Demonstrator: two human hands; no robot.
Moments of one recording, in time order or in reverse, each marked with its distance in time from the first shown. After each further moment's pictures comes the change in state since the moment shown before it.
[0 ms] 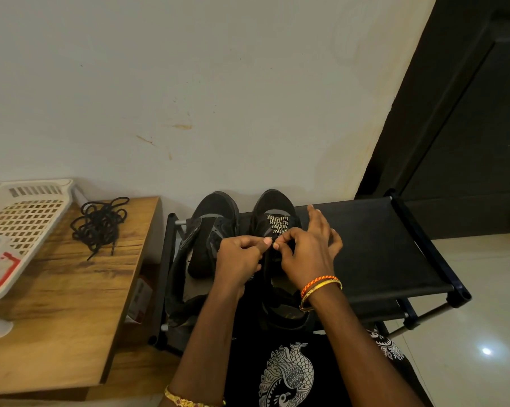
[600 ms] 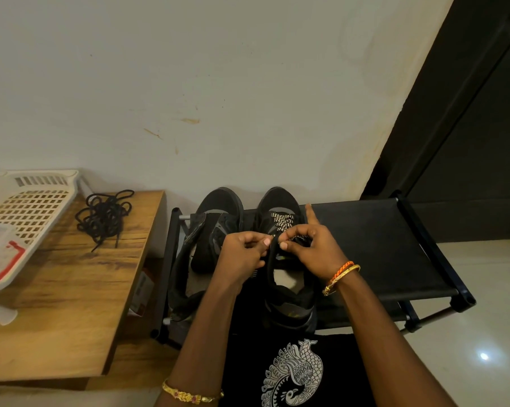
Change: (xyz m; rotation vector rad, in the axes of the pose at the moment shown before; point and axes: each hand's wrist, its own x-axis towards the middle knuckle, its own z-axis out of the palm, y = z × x) left_hand 0.010 -0.008 -0.008 0.019 -0.117 0.061; right_hand 0.020 0.020 -0.010 0.469 -0.279 -0.050
